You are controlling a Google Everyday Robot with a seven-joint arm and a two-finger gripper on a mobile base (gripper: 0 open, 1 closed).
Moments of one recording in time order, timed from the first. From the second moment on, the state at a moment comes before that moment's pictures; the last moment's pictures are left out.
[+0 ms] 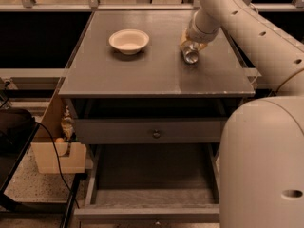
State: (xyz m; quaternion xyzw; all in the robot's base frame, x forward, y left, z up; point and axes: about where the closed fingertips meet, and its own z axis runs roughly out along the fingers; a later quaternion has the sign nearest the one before) arm 0.814 -0.148 0.837 0.04 0.96 0.09 0.28
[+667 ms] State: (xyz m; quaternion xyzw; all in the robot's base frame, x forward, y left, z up) arm 0.803 -0.149 0.849 0.01 0.94 0.09 0.31
